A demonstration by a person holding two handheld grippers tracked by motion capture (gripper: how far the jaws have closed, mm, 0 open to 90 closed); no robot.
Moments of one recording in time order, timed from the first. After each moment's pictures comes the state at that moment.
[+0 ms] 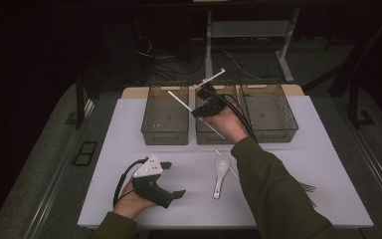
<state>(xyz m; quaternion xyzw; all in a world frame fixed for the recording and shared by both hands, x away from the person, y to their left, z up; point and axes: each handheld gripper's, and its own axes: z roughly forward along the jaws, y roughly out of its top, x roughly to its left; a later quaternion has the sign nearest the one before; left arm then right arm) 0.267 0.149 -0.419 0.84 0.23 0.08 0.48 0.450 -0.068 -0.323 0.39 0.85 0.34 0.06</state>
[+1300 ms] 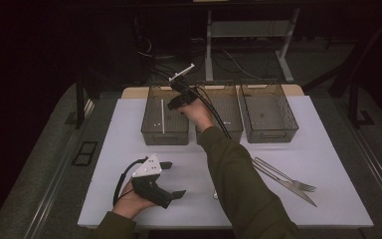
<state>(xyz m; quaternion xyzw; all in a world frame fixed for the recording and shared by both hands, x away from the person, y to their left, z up) 0.267 0.149 -0.418 0.84 0.22 0.07 0.50 0.507 0.002 -0.347 0.42 0.84 0.34 0.08</state>
